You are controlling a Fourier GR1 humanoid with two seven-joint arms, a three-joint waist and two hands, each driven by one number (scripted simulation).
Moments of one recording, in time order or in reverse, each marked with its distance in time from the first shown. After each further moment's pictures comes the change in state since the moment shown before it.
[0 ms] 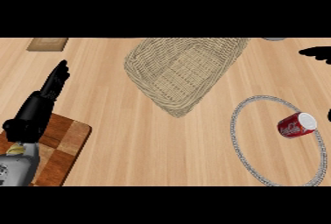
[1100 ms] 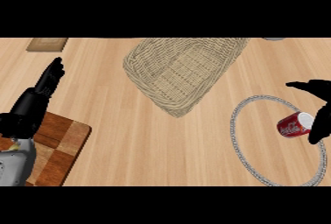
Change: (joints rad) left arm -0.025 -0.033 0.089 0.032 -0.038 -0.082 -0.002; right arm 0.203 0.135 -0.014 0.105 0.419 -0.059 -0.298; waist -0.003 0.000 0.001
